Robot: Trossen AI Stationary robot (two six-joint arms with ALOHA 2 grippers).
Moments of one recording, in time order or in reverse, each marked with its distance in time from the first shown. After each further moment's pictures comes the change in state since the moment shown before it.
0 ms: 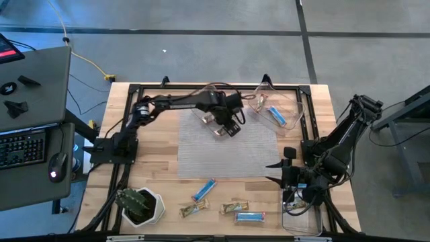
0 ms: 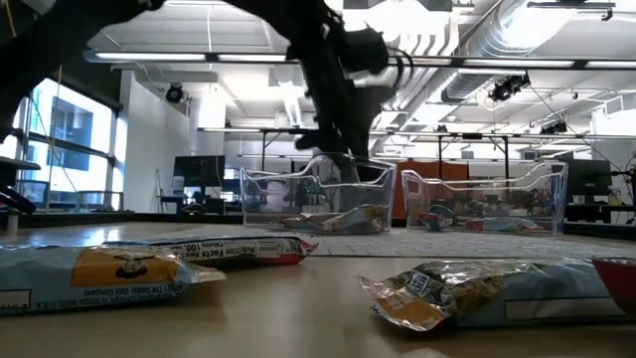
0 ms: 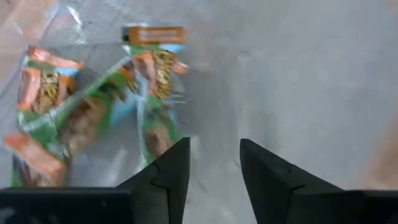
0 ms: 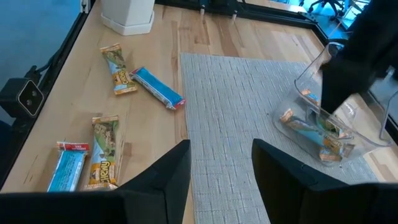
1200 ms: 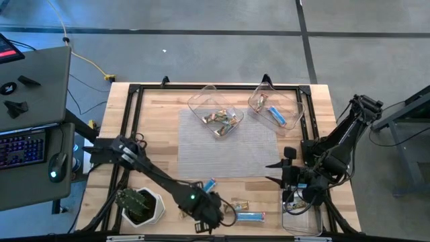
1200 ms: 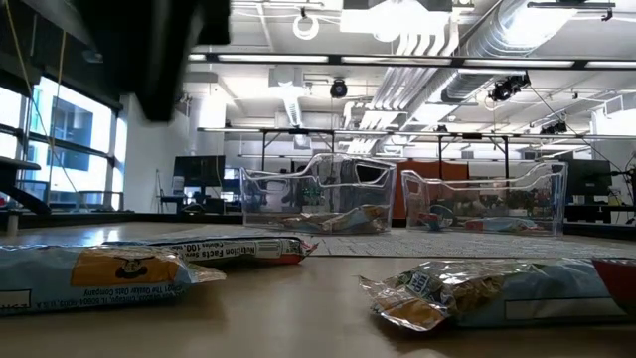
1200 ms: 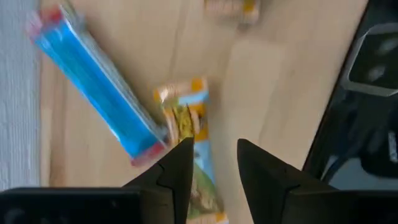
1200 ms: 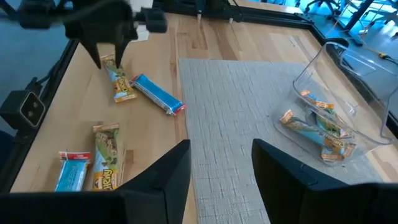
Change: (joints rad) left arm -0.840 0.020 -0.001 -0.191 -0.163 -0.412; right arm 0.000 0.000 0.000 0.015 0.016 0.029
